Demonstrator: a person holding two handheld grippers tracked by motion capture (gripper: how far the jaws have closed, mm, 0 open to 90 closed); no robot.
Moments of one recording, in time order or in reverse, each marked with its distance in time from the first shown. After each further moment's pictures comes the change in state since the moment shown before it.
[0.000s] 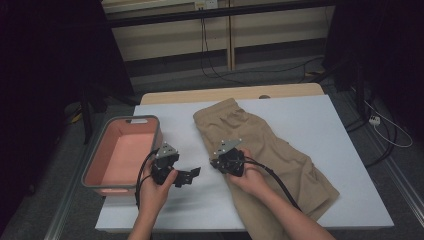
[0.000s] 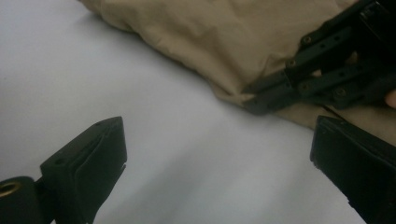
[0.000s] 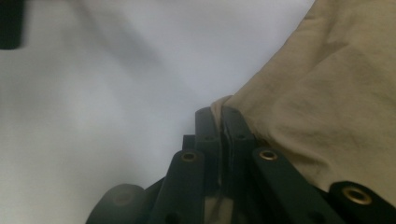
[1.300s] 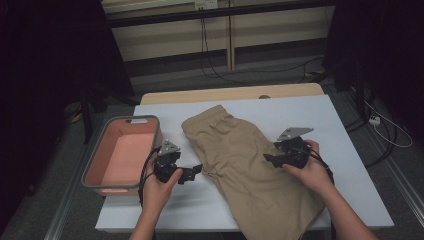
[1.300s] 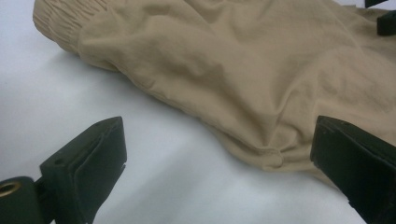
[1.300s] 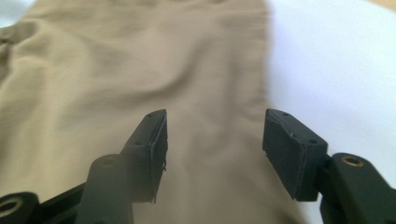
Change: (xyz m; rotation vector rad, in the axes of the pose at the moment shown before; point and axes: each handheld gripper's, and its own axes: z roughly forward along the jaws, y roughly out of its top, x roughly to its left) left arm 0.000 0.006 0.007 -0.010 0.015 -0.023; right arm -0.079 -0.066 -0.139 0.023 -0.261 0.201
